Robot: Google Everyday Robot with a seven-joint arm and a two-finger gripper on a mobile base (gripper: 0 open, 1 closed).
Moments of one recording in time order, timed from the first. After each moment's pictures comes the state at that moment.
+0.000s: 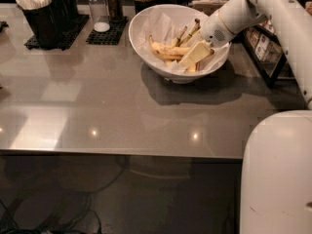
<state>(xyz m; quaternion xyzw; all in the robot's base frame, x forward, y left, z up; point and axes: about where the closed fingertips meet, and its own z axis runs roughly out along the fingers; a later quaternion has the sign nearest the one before) 0.719 -0.112 0.862 -0.57 0.75 0.18 0.29</state>
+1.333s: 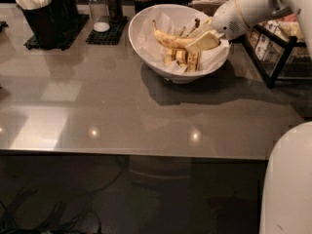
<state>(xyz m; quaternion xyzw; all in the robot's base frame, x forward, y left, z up) 0.697 -0.118 0.914 -0.58 0.70 0.21 0.35</state>
